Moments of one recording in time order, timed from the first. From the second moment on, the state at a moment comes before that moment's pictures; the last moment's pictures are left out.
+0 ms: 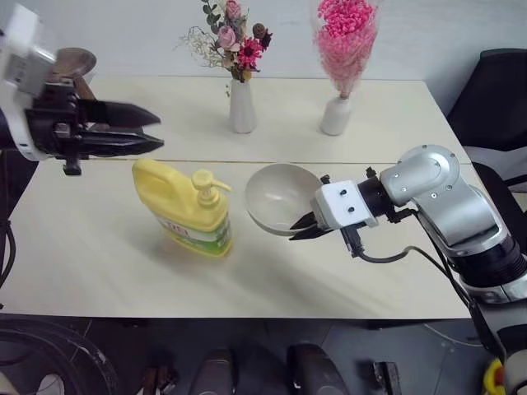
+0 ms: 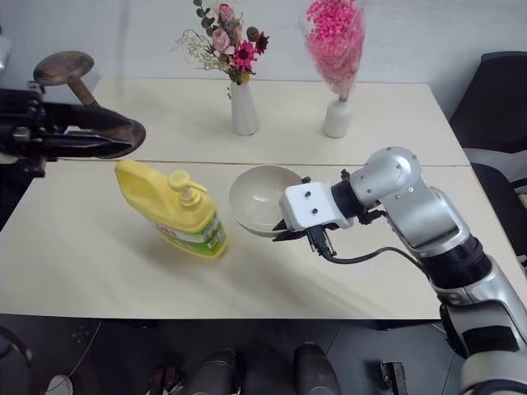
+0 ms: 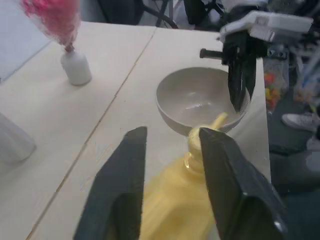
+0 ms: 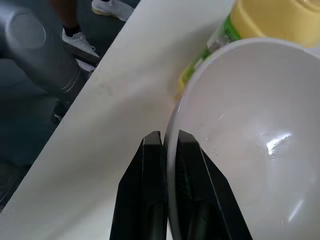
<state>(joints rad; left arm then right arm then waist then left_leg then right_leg) -0.88 1.19 0.05 0.03 -0.71 0.67 -1.30 -0.90 -0.76 0.39 -0.19 0.20 0.31 1.49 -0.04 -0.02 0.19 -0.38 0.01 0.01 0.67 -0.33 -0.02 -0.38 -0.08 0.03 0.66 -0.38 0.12</state>
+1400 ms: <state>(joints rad) -0.88 1.04 0.00 -0.06 -0.53 0.54 -1.37 -1.17 -0.59 0.47 -0.09 0.19 0.59 1.47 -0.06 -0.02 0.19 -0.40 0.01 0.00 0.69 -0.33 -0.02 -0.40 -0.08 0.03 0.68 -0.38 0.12</state>
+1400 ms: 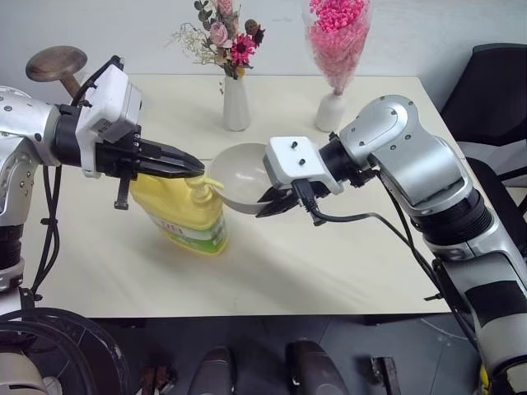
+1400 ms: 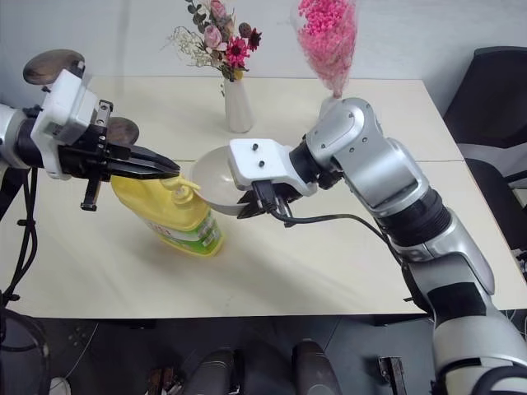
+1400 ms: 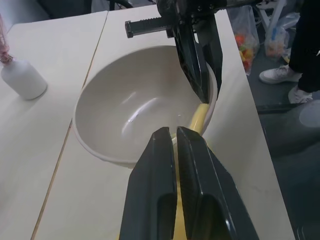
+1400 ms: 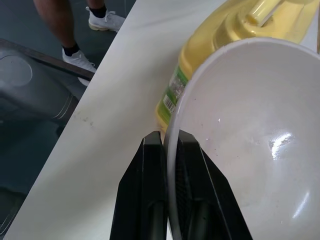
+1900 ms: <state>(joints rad) -0.83 1.09 0.04 -0.07 -0.53 0.53 -1.42 -1.16 -0.61 0.47 -0.12 0.19 0.59 1.48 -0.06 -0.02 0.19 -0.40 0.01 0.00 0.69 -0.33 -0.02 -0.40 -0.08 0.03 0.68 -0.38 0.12</state>
